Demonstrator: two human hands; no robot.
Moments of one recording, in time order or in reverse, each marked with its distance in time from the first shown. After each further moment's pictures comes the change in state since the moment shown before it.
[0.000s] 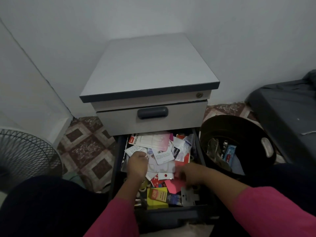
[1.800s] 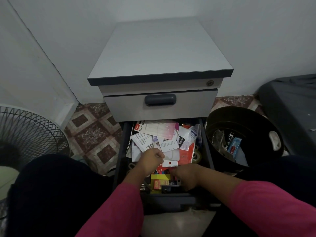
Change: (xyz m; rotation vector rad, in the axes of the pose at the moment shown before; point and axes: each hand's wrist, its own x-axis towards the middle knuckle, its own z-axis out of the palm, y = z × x) left_hand -0.006 -0.024 0.007 0.241 -0.402 0.089; right_hand 0.010 -0.024 0.033 -0.406 -0.072 -0.284
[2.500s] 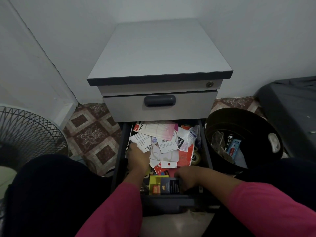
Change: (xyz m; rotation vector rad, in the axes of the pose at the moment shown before) left_hand 0.018 -0.016 -0.006 -0.038 0.546 -0.168; right_hand 0.005 0.009 0.005 0.249 -0.047 0.094
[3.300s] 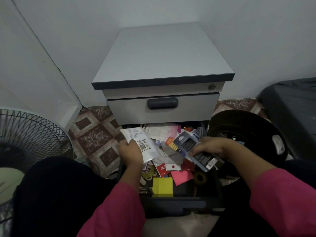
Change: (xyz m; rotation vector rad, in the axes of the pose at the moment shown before) left_hand -0.003 0.038 -0.034 -0.568 0.313 -0.161; right_hand -0.051 0.044 -0.084 0.957 0.078 0.187
